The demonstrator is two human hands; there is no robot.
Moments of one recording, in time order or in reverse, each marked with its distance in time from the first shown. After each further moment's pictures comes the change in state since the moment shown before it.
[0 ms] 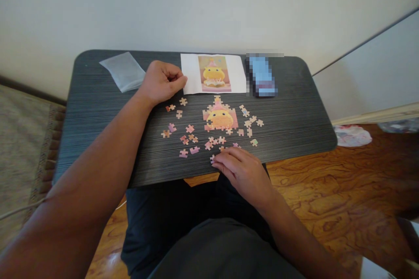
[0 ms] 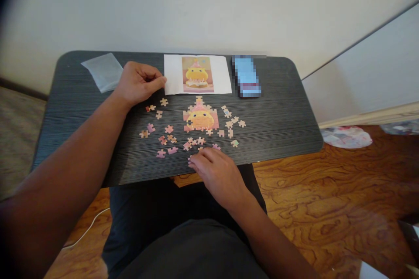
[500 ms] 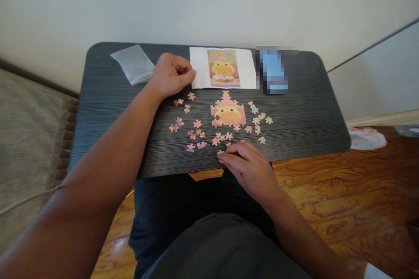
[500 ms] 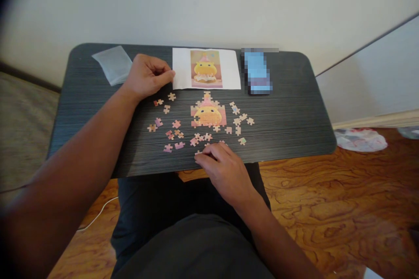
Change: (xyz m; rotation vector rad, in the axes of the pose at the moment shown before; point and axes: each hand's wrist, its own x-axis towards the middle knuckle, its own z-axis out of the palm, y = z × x) left_hand 0.001 0.001 -0.001 0.077 -0.032 -0.030; right_hand -0.005 0.005 0.001 0.009 0.030 -0.071
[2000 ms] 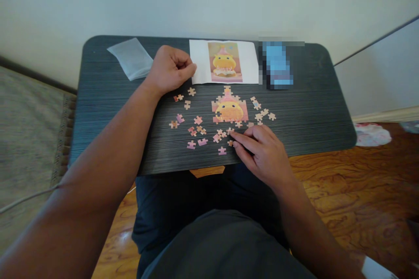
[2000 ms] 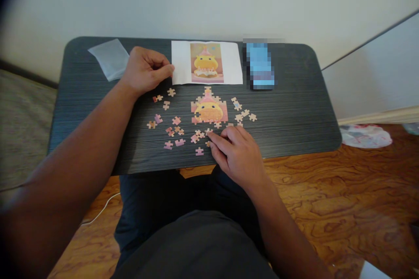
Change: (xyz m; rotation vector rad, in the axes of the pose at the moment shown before) left_hand 0.005 -0.006 0.001 0.002 0.014 0.081; right_hand 0.011 0.032 -0.016 -0.177 0.059 -0.001
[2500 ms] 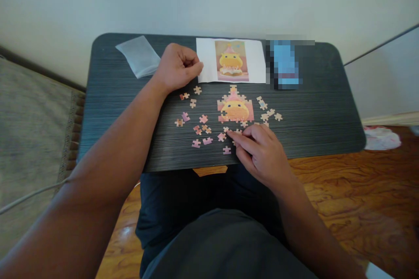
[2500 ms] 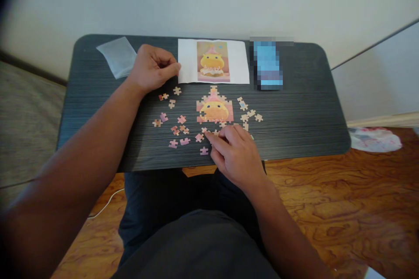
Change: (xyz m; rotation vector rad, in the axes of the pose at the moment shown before) left_hand -0.001 0.009 0.001 0.033 0.005 -0.010; right_hand 0.011 -0.012 0.003 -0.015 -0.015 -0.066
